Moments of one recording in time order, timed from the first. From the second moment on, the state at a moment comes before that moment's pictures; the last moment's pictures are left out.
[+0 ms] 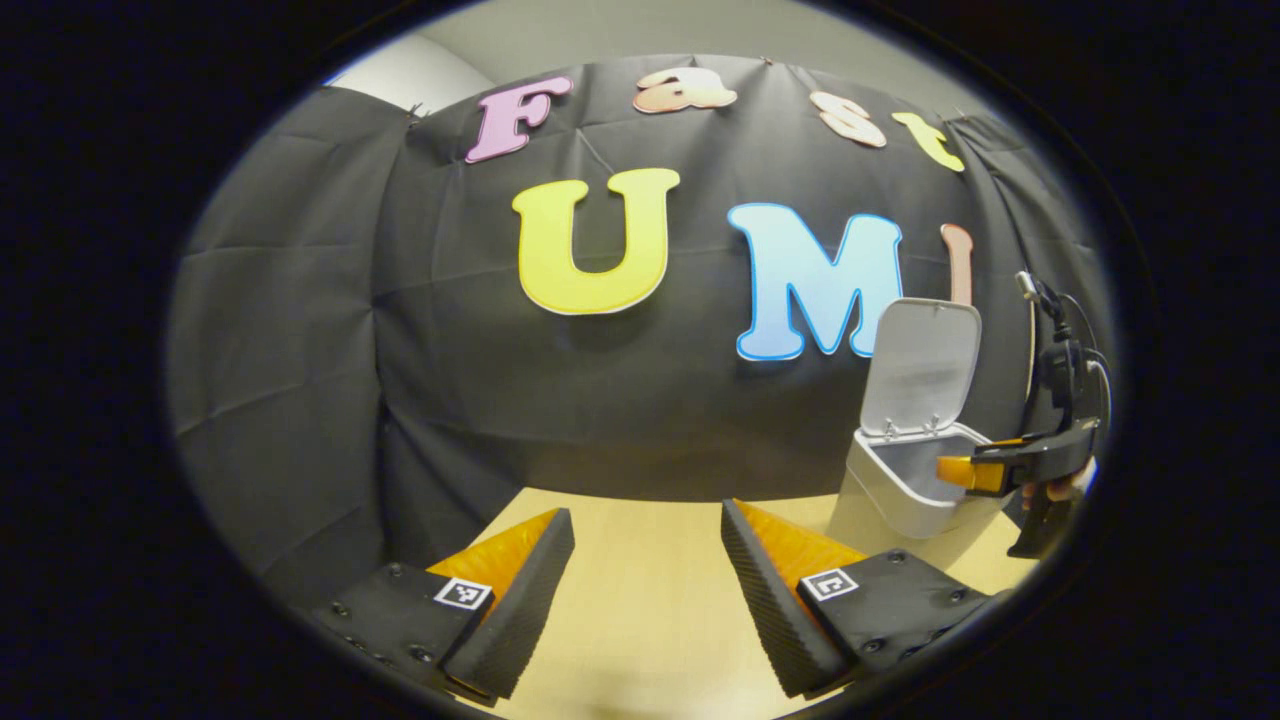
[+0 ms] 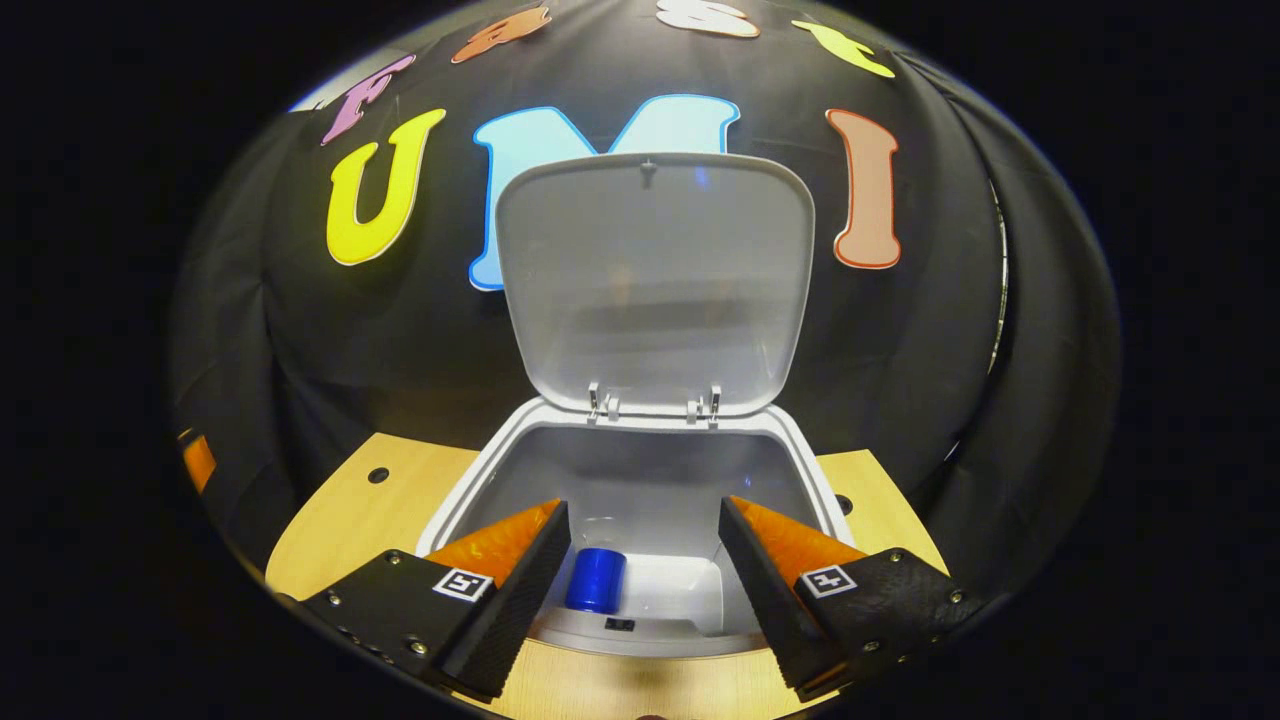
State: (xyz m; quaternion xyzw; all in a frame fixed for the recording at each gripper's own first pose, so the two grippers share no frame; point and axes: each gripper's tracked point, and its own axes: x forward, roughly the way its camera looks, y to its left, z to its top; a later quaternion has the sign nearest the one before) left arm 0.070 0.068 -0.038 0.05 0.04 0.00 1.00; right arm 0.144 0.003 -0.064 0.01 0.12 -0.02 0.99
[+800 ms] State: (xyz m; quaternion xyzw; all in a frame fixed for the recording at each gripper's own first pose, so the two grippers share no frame) left arm 0.043 0.069 -0.039 0.04 0.04 0.00 1.00; right arm 0.129 -0.009 0.100 -0.01 -0.01 -0.02 1.00
